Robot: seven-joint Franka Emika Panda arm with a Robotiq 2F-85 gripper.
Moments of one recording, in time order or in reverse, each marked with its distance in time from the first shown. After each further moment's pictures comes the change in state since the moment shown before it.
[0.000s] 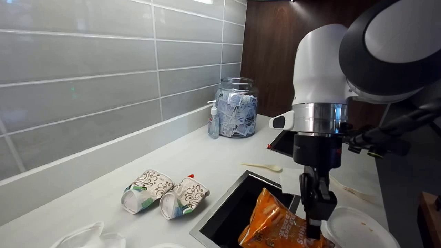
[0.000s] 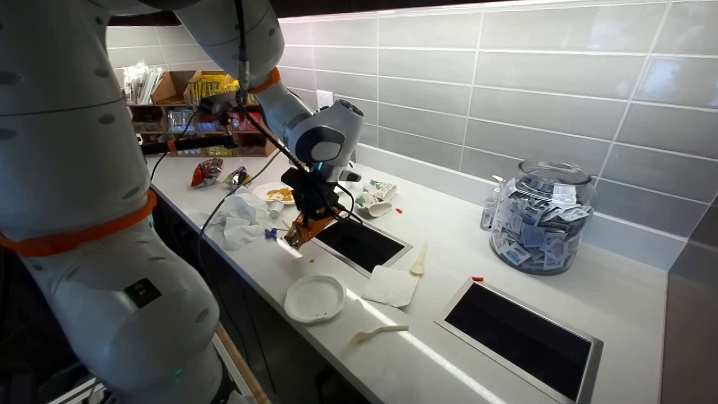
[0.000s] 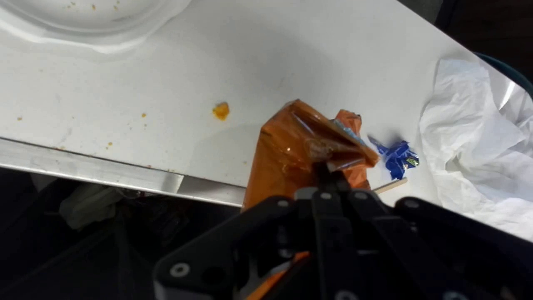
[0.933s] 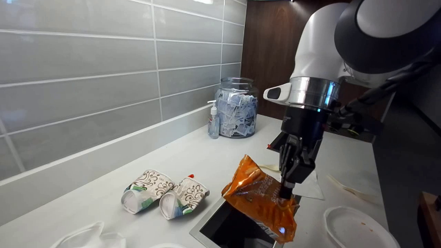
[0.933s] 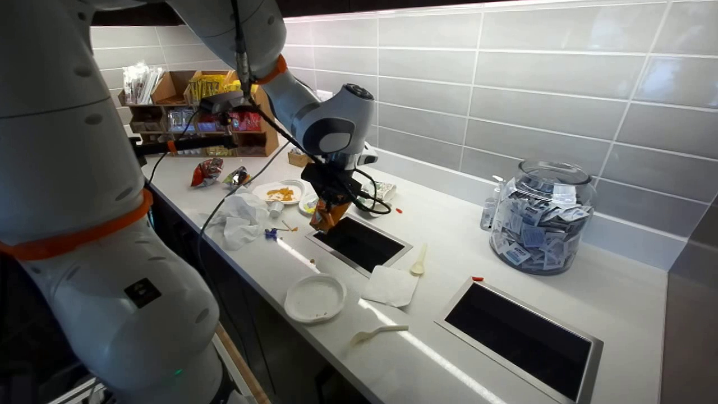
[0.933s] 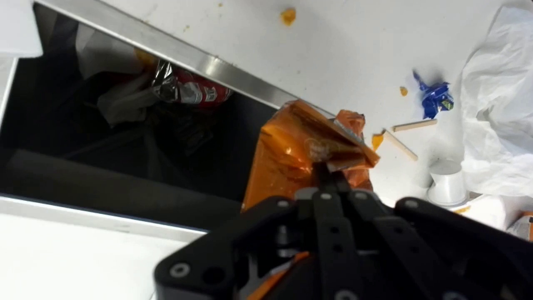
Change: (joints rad) arm -0.001 -0.045 -0.059 0.013 0.004 0.124 -0.194
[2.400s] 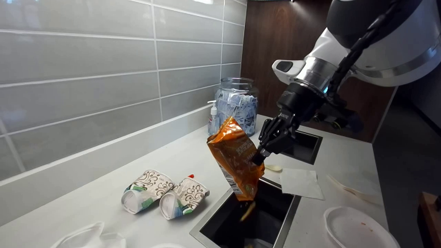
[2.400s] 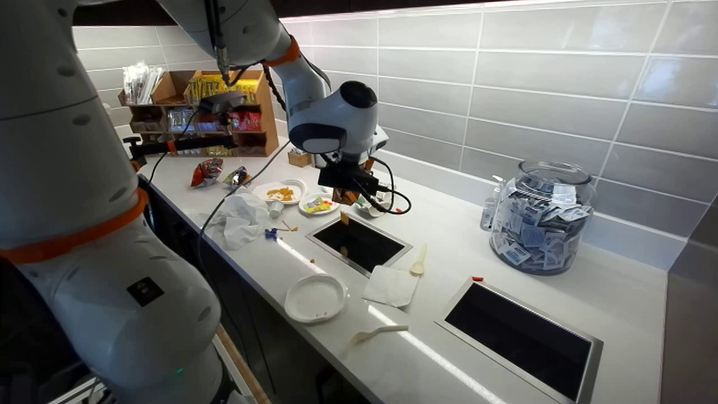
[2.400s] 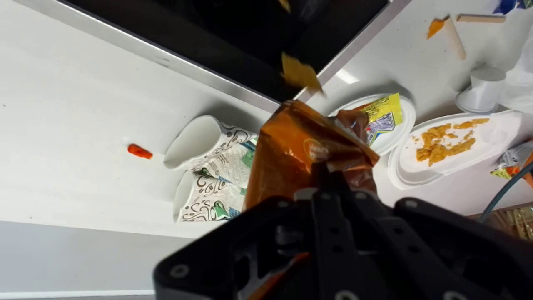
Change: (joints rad) arm 0.022 -0.043 -0.013 -0.025 0.482 0.272 -0.591
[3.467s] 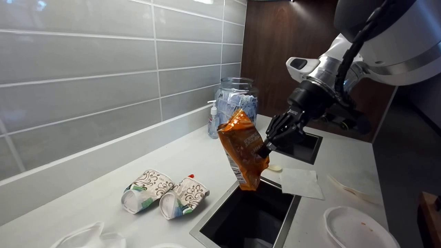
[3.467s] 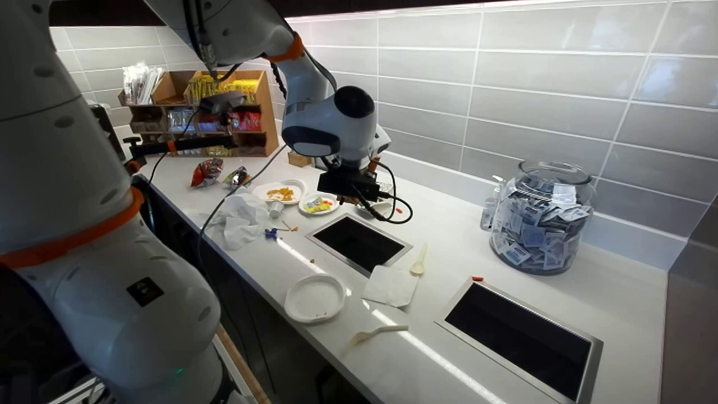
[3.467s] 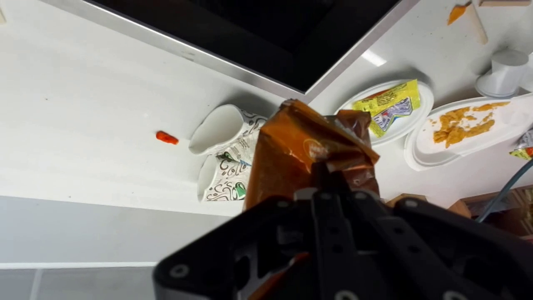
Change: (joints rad) arm -0.001 -0.052 -0.007 -0.053 0.198 0.053 -0.168
